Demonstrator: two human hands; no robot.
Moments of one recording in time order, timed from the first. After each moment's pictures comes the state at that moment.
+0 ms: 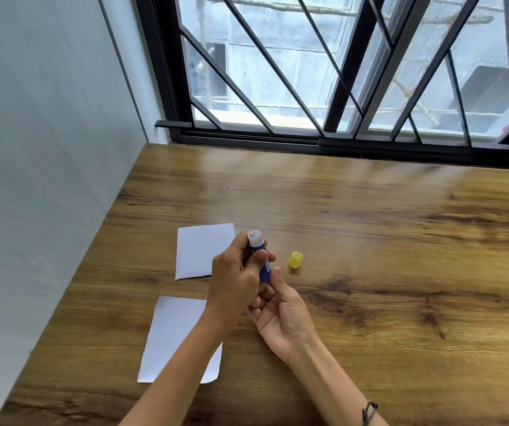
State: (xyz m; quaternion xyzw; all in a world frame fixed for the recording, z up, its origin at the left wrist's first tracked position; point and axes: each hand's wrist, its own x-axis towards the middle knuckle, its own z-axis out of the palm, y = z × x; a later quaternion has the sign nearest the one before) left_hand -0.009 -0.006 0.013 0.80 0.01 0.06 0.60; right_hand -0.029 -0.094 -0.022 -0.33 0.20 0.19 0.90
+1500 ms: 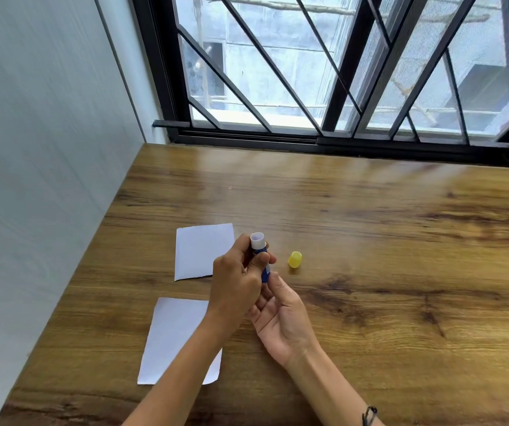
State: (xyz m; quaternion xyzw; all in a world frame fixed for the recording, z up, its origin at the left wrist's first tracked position) left_hand -0.012 -0.008 0.015 0.80 0.01 0.07 0.60; right_hand -0.032 -0.093 -0.029 -0.31 0.17 0.18 0.92
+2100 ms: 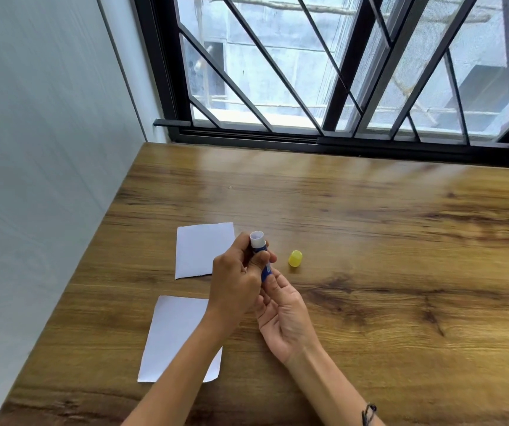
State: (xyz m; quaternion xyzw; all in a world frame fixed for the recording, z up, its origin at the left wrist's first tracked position) left_hand -0.012 -0.006 0.014 0.79 0.01 0.07 0.60; right_hand -0.032 -0.093 -0.027 -0.29 0.16 0.15 0.93
